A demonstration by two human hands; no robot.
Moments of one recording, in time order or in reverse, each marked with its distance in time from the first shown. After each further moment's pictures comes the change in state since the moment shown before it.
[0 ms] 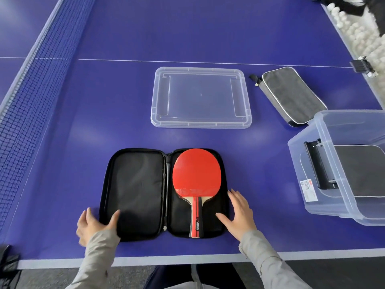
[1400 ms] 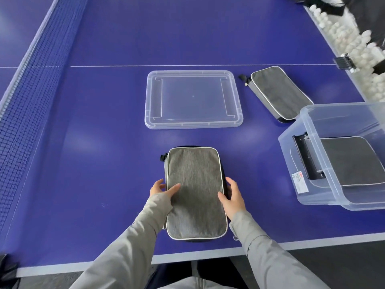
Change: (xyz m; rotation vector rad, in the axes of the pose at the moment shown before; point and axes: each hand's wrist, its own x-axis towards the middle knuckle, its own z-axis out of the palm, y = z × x) left_hand -0.067 0.116 0.066 -0.288 -0.677 0.029; right_hand 0.010 -0.039 -0.016 0.559 0.088 0.268
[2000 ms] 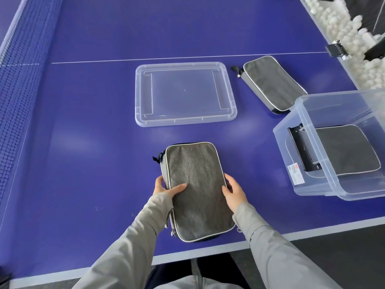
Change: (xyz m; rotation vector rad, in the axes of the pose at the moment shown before) left_hand -0.007 0.010 0.015 -0.152 -0.176 -0.042; right_hand 0.022 0.014 -0.009 -0.058 -0.010 0.048
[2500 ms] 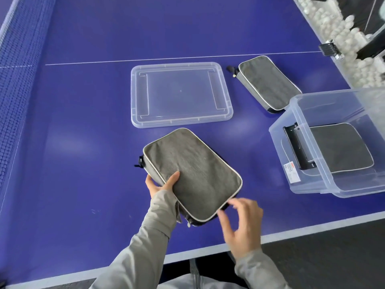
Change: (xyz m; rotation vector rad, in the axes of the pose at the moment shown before) left_hand -0.006 0.005 0.022 -0.373 0.284 0.083; right_hand -0.094 0.016 -0.002 -0.294 0.572 -0.766
